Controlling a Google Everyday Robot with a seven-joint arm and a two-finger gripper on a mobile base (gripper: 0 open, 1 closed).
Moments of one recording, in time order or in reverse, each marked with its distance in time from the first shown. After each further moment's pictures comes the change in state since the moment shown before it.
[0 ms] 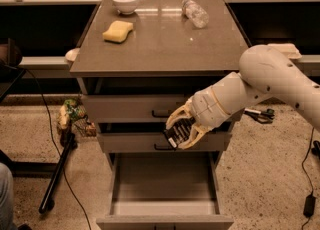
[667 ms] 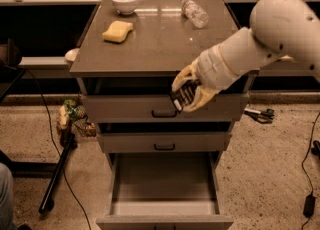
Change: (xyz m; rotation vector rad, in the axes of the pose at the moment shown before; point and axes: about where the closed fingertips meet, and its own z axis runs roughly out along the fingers) arm 0.005 -0.069 -0.066 0.067 0.168 0.021
